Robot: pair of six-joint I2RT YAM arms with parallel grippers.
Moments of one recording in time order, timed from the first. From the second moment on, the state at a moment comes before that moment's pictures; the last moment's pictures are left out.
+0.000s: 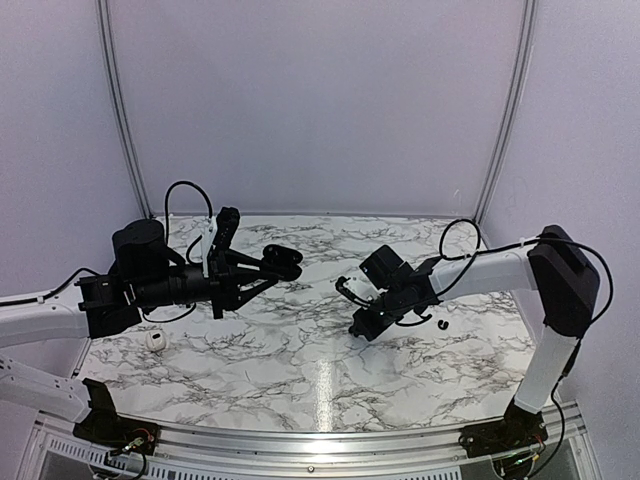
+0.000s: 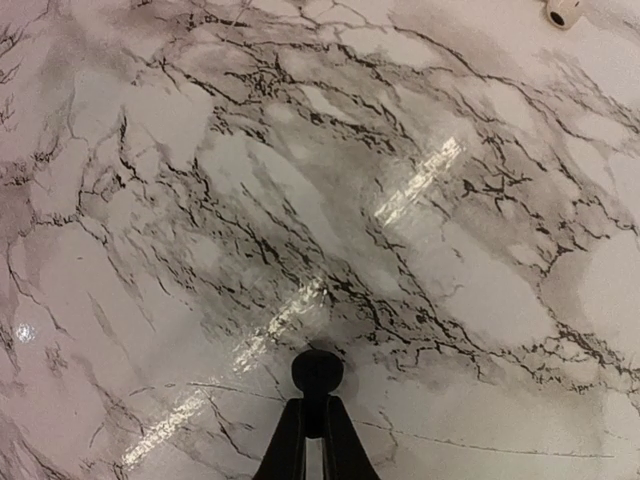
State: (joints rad) left arm -0.90 1.08 0.72 0.24 0.35 -0.08; right arm 0.78 1.79 1.05 -0.35 -0.12 0.06
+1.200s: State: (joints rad) left arm -0.93 0.84 0.61 0.15 0.49 0.28; right arm 1.12 1.01 0.97 -0.13 -0.35 -0.37
